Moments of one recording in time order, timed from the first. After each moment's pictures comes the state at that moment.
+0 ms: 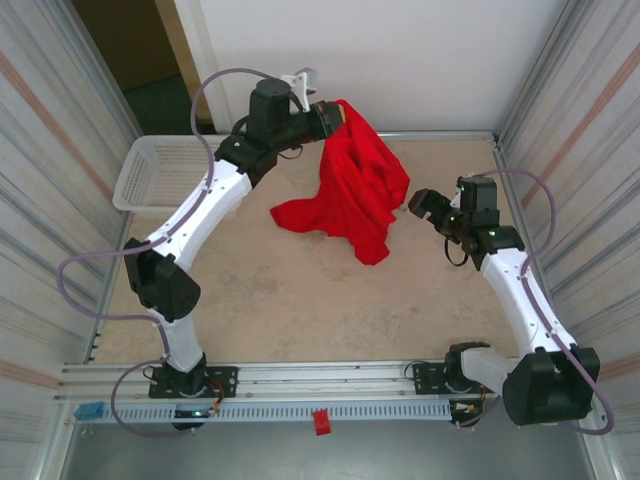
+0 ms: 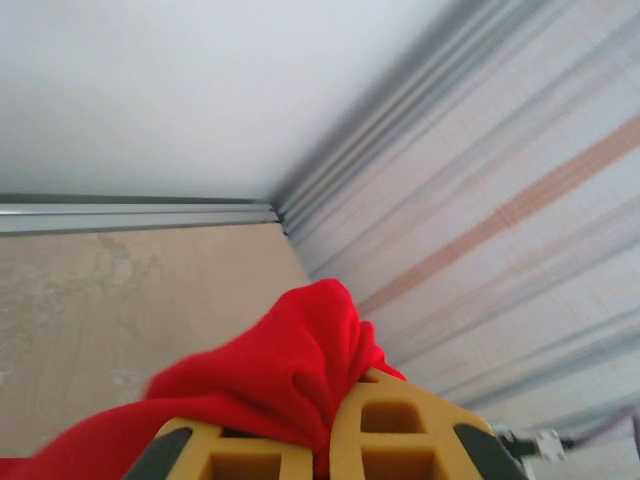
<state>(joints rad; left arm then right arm) -0.54 1.84 1.94 -0.31 0.30 -0.66 0.10 1.11 0.93 -0.50 -0.17 0.64</state>
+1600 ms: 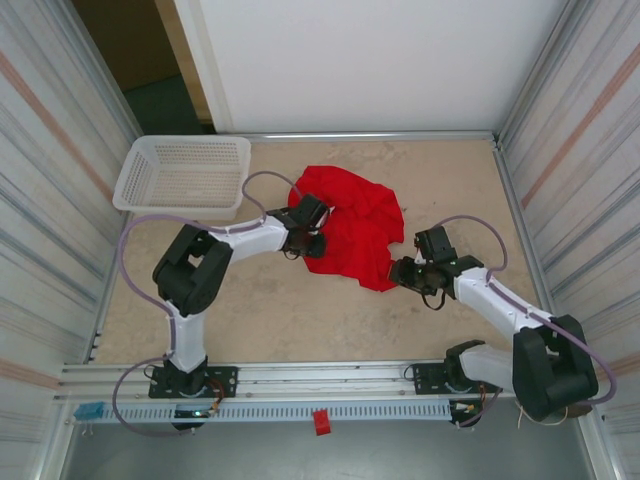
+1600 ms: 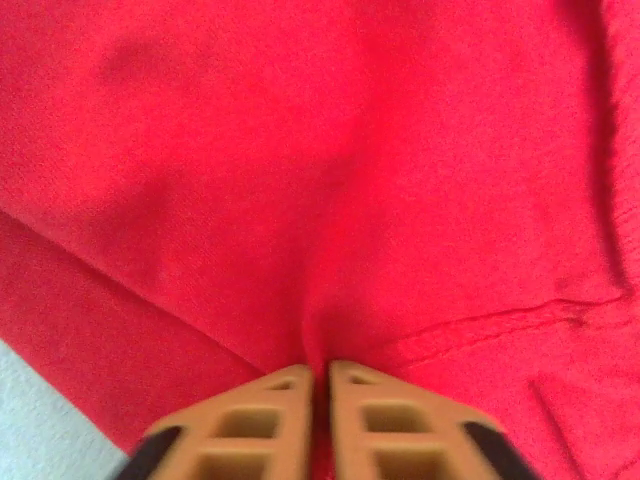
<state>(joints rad) -0.69 1.96 1.26 -0.41 -0.01 -0.38 0.33 1.19 0.57 -0.46 -0.19 0.65</state>
